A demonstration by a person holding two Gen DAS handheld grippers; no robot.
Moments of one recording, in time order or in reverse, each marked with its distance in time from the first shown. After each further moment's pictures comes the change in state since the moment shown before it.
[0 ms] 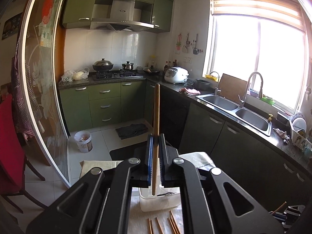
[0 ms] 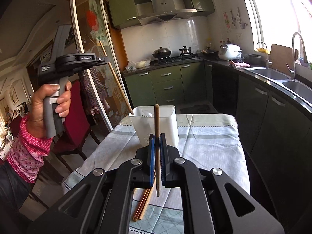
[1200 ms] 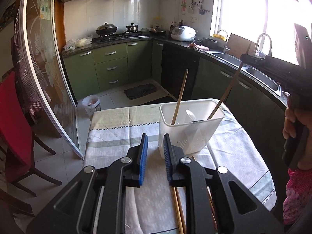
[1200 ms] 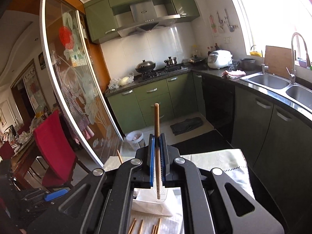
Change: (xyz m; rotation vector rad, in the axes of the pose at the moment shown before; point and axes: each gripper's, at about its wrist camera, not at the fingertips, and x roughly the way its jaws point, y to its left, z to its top) left arm 0.003 0.045 -0.109 0.040 0.305 0.049; right arm 0.165 -0.033 0.139 0.118 -0.022 -0.100
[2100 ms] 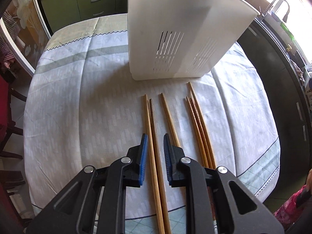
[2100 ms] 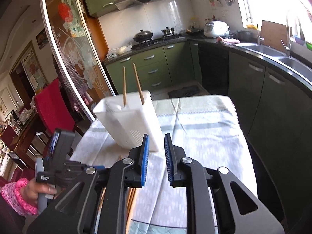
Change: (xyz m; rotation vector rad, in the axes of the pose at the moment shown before) left arm 0.144 -0.035 -0.089 -0.060 0.501 -0.088; right arm -0.051 -0.060 -0.157 0.023 0.210 0.005
